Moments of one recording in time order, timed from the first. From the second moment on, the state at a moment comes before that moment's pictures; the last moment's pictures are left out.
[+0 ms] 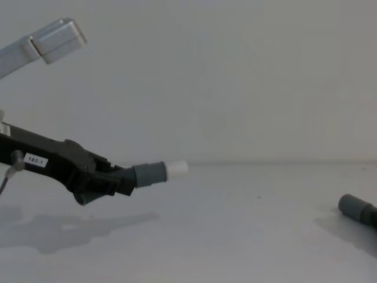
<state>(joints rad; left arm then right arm) -0.58 0.62 0.53 -1.44 -0.30 0.33 -0.88 0.12 0.38 -0.20 -1.64 0.27 0.54 0.12</state>
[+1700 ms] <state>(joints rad) -0.58 0.65 0.60 -1.47 -0.21 0.16 -0.85 0.18 0.51 -0.30 -1.68 0.22 0.44 0.37</state>
